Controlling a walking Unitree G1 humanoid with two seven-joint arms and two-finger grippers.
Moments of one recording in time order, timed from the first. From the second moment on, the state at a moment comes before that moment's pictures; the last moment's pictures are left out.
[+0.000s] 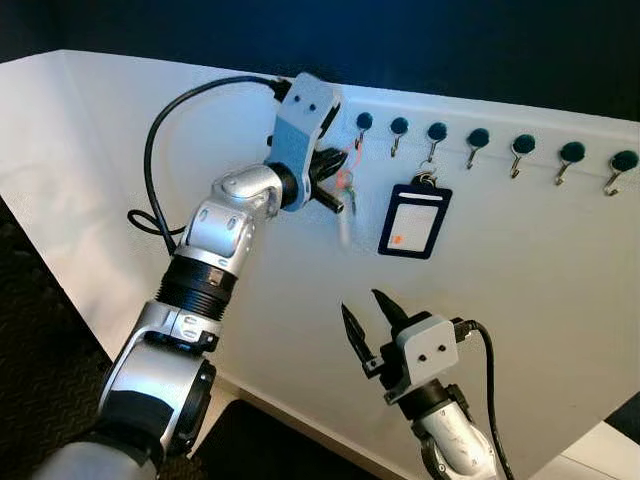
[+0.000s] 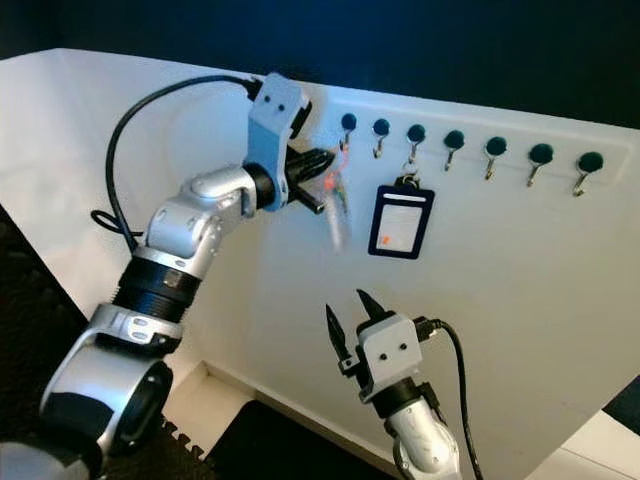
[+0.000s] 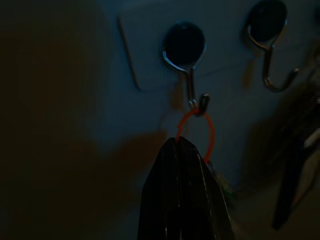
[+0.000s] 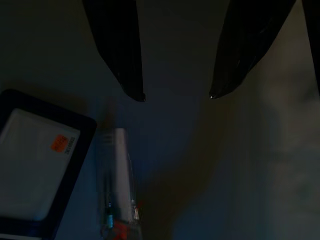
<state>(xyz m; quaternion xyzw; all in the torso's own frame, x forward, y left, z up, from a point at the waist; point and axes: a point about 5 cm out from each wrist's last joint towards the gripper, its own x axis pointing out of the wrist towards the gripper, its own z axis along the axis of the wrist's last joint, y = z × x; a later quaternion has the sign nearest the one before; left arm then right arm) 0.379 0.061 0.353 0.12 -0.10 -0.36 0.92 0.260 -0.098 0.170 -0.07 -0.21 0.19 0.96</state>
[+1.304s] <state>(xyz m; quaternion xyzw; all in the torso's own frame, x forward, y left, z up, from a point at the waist) 0.346 0.090 0.356 0.06 -0.17 -0.35 0.92 0.257 -0.098 0.176 -0.07 -0.20 0.19 0.96</state>
